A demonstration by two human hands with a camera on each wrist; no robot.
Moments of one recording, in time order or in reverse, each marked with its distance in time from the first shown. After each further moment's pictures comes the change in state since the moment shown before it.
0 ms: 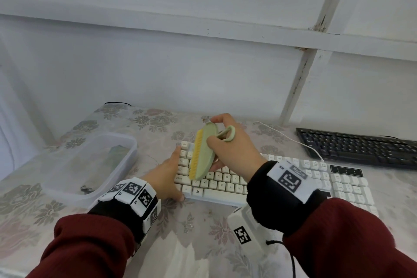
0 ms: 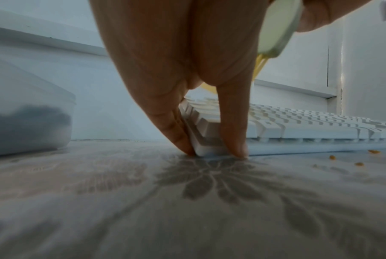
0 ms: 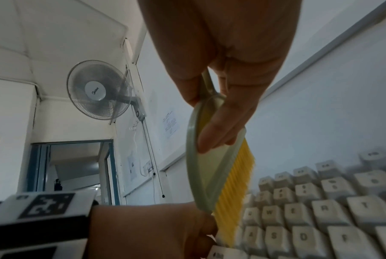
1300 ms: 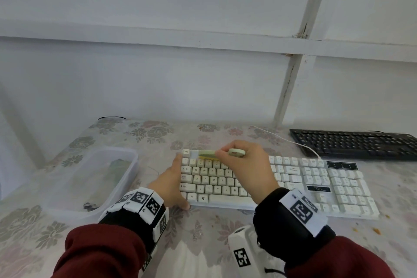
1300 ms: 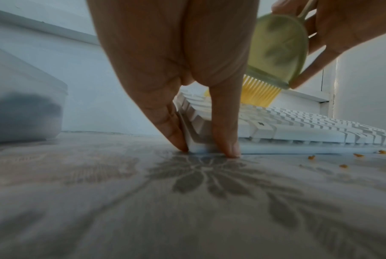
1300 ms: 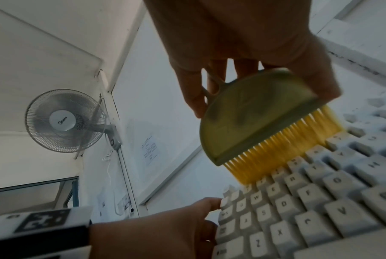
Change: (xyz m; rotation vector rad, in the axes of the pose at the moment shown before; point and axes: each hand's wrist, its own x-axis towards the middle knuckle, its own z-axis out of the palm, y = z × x) left_hand -0.010 0.013 -0.007 -0.090 0.042 0.076; right_hand -0.020 0.024 0.006 -0.028 0.330 -0.073
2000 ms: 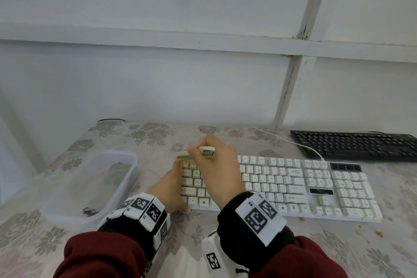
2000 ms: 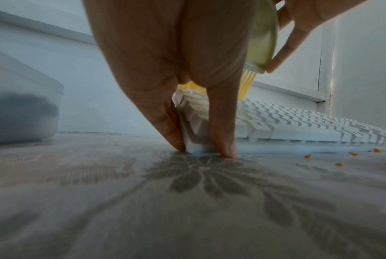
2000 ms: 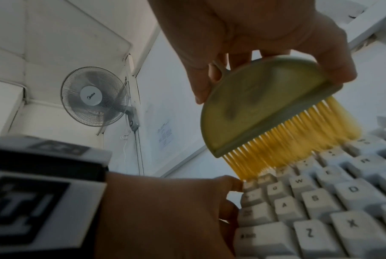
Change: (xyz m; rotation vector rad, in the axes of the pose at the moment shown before) left_hand -0.003 0.005 0.000 0.069 0.047 -0.001; right_hand 0.003 -0.011 0.053 -0.099 0.063 -0.171
